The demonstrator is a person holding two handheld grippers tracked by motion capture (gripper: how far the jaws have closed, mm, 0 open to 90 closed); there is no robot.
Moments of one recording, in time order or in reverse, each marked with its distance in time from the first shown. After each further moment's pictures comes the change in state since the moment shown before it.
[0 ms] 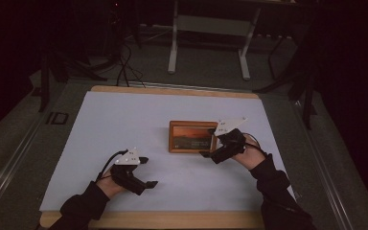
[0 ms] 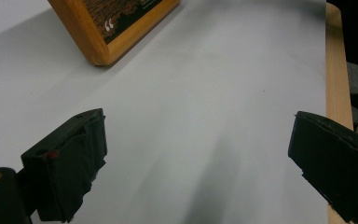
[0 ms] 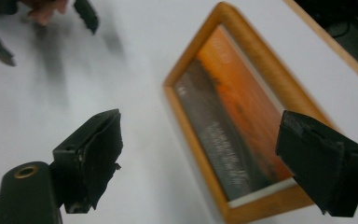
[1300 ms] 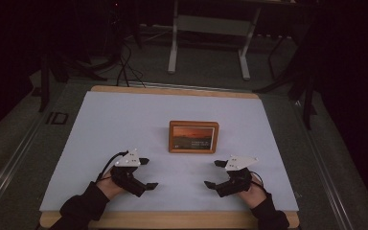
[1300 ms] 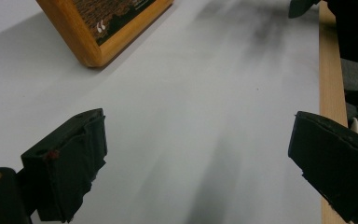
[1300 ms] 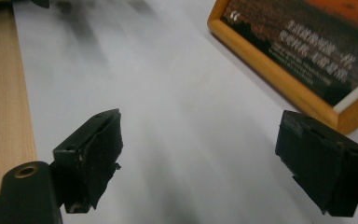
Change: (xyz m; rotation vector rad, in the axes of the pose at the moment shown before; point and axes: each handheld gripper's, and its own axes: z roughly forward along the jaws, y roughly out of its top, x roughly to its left) left arm -0.004 -0.001 0.000 0.002 -0.012 0.017; right arm 0.064 -0.097 0.009 -0.102 -0.002 0.184
